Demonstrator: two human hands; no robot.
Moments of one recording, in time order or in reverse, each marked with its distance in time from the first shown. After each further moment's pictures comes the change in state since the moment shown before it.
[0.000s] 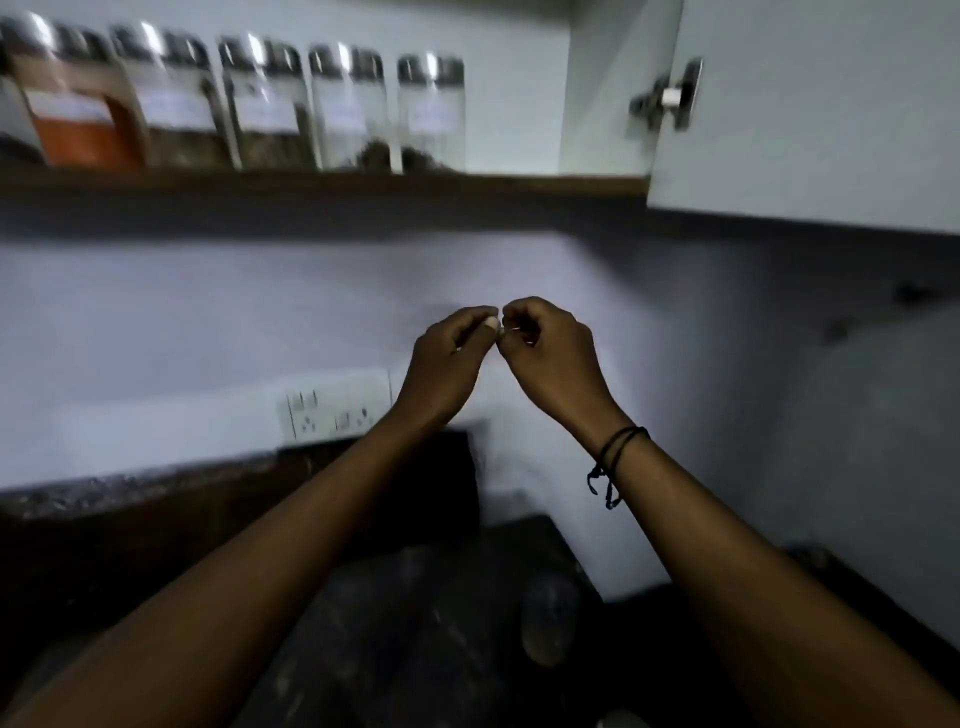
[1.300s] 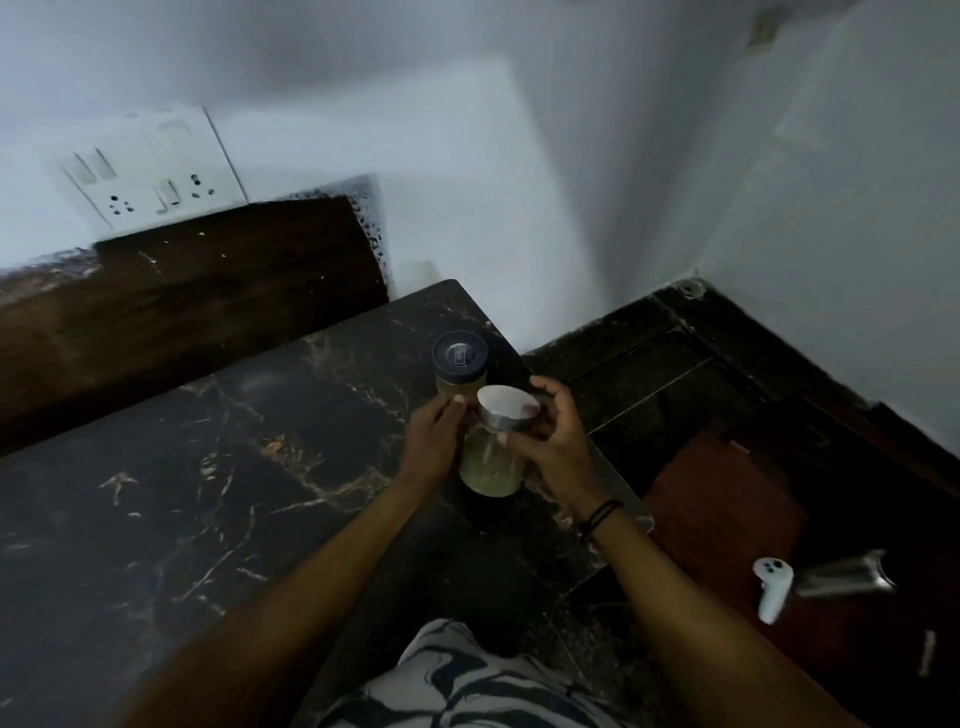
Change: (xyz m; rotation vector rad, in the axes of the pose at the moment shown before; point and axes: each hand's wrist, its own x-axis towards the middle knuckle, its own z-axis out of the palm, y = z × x) left_hand -0.291 -0.178 0.155 -0.207 -0.279 -0.756; right_hand -0.364 0.217 0.002 0.570 0.019 0.781
